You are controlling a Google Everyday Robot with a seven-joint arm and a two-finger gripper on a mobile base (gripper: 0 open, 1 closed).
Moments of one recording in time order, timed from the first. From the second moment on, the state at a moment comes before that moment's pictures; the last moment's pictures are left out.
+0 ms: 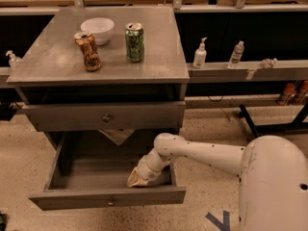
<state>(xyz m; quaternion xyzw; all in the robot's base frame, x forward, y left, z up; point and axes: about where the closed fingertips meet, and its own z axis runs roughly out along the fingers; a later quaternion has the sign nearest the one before) 0.512 0.078 0.390 -0.73 0.60 0.29 0.17</state>
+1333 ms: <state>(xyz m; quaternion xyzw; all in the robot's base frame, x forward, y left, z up) 0.512 0.078 0.390 -0.73 0.60 0.29 0.17</state>
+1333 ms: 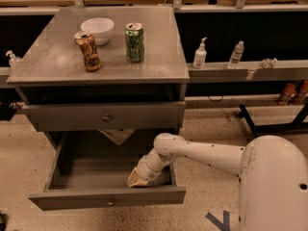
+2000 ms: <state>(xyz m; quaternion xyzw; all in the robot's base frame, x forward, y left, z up) 0.512 0.079 0.390 -0.73 0.60 0.29 0.17</state>
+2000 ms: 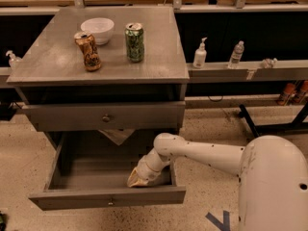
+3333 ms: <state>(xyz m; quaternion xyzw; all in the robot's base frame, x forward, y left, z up) 0.518 0.079 0.390 -0.73 0.60 0.29 0.17</state>
